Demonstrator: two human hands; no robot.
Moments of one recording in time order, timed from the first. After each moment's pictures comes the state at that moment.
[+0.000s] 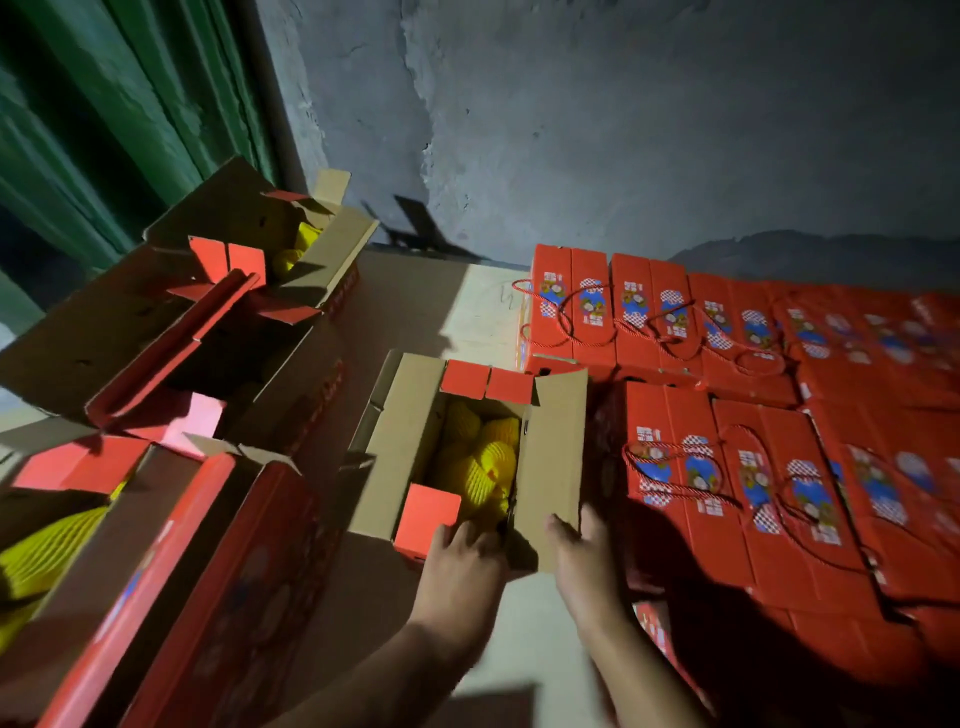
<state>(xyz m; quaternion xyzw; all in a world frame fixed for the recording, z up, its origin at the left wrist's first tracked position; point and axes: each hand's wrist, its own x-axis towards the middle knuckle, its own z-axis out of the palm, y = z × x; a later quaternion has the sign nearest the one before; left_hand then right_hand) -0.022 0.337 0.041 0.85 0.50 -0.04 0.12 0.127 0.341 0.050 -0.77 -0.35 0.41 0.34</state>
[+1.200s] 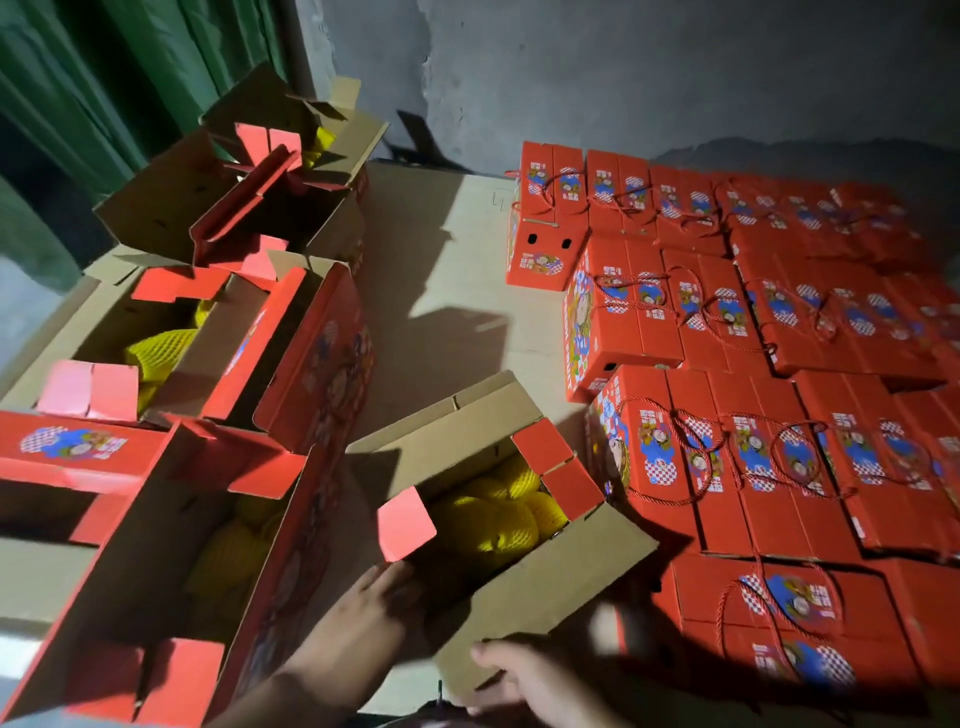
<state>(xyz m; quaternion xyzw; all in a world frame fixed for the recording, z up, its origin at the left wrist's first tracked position) -0.169 0.006 0.054 0.92 0.38 0.09 0.07 0.039 -0.036 0.089 -0.63 -0.12 0.75 0.19</state>
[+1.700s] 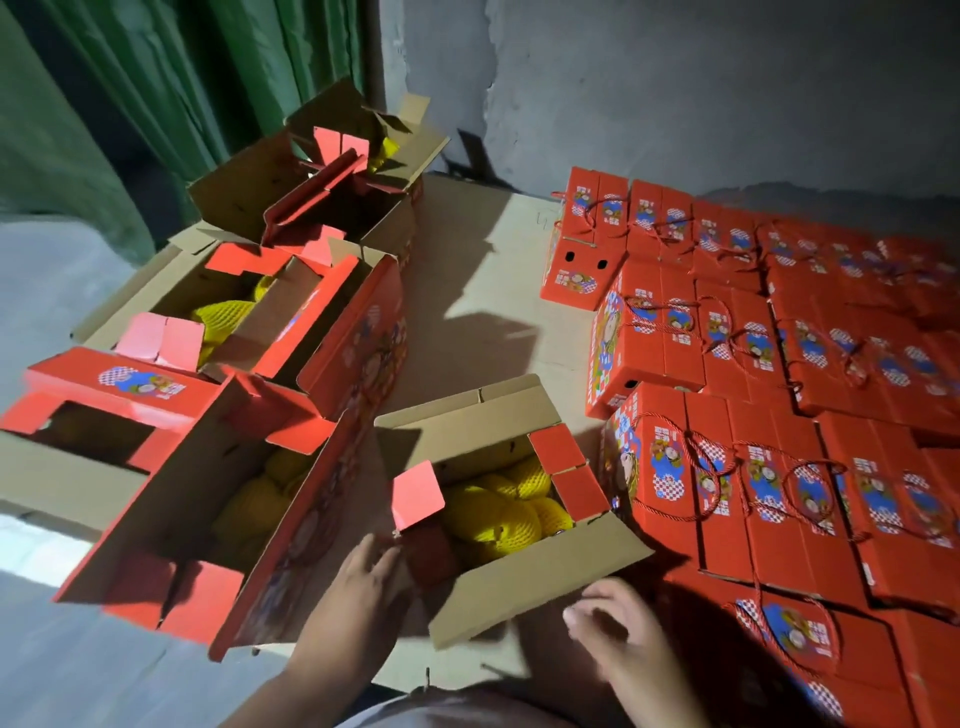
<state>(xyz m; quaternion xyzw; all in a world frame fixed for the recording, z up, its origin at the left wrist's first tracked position) -0.160 -0.042 0.054 0.70 0.66 0.10 0.27 0.134 -0.058 0.105 -0.72 -0.39 0.51 0.26</state>
